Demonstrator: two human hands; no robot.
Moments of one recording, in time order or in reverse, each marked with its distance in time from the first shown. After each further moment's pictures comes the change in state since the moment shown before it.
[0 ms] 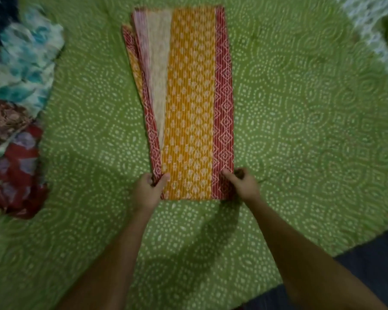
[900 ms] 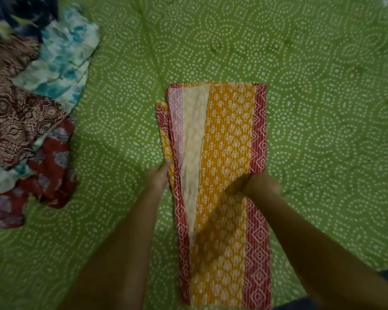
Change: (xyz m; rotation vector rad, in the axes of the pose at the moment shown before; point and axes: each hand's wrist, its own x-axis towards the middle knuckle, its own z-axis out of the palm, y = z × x) left_hand 0.039 0.027 -0.034 -0.411 -0.049 -0.432; right_hand 0.011 -0.057 0.019 -1.338 -0.080 0.121
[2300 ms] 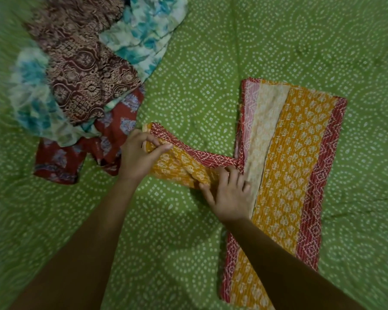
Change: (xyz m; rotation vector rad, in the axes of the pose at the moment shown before) left_hand 0.038 -0.005 -0.207 0.351 0.255 0.786; right_hand -0.096 -0.198 0.058 0.212 0.582 -0.521
